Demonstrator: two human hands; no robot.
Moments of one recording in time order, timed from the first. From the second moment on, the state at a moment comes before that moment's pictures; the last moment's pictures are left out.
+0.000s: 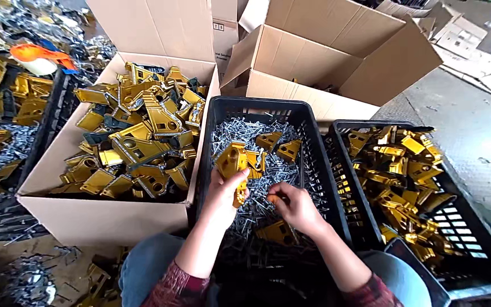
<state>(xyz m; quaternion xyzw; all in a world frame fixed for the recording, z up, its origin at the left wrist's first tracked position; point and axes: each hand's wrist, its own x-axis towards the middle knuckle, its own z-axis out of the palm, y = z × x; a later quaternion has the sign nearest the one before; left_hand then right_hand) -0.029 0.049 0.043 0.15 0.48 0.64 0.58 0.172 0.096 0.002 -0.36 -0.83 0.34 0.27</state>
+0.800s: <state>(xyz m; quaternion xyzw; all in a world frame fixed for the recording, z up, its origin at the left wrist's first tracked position) -0.017 0.040 0.025 0.36 0.49 0.45 0.66 0.180 0.080 0.006 -0.25 -0.87 0.12 0.41</state>
